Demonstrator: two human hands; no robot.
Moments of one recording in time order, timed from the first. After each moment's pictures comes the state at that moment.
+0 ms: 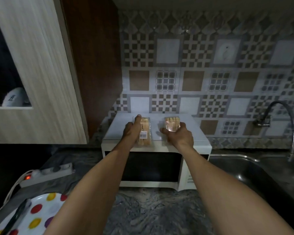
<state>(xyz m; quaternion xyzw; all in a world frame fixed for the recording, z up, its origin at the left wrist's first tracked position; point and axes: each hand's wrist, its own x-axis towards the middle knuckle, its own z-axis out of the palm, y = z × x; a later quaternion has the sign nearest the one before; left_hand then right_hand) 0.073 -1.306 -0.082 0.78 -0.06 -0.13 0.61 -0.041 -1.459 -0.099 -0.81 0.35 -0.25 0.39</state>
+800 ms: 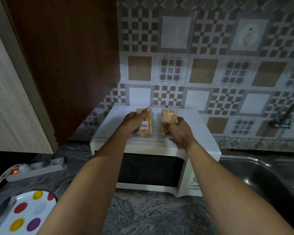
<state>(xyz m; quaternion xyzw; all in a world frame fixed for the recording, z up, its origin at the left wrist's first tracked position) 0.130 -1.346 -0.093 0.76 -0.16 -0.18 0.60 0.026 -1.513 -0.121 -0.81 0.27 -0.20 0.47</state>
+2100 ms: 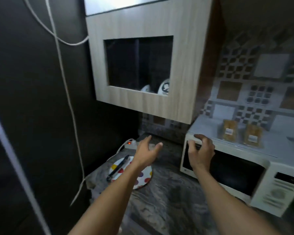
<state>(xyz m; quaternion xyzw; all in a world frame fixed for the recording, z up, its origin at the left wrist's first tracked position) -0.078 -1.013 -0.125 0.84 -0.06 0.08 0.53 -0.081 -1.219 -0.132 -0.78 0.08 -0.38 0.50</state>
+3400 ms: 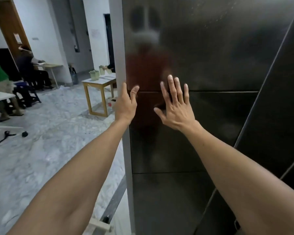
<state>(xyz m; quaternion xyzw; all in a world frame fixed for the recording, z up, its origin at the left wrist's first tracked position) -0.552 -0.566 -0.033 0.66 0.50 0.56 0.06 -0.359 -0.610 -0.049 -0.60 -0.68 -0.36 0.21</state>
